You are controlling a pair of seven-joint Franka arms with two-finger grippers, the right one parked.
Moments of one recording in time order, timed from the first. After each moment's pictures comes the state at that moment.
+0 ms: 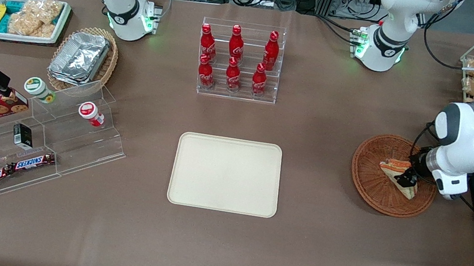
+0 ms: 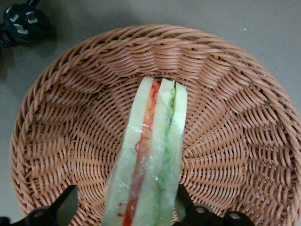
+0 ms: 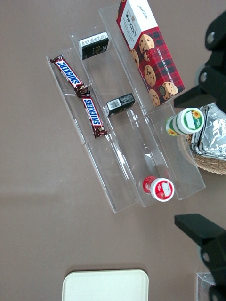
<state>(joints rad) 0.15 0.26 -0.05 -2.24 0.04 2.42 -0.96</state>
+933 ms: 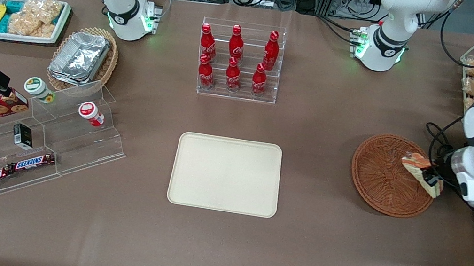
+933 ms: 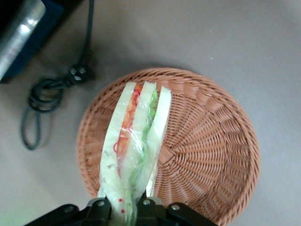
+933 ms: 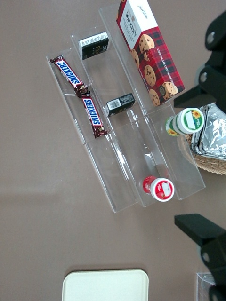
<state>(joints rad) 0.14 0.18 -0.07 -1.93 0.13 1.96 -0.85</state>
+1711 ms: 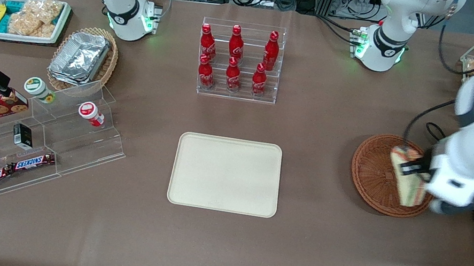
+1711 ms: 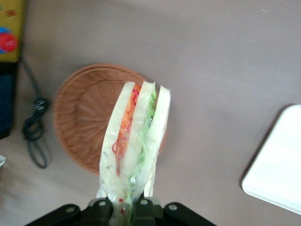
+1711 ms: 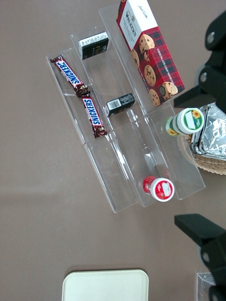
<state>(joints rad) -0.08 0.34 -0.19 -1.44 0.13 1.63 -0.57</state>
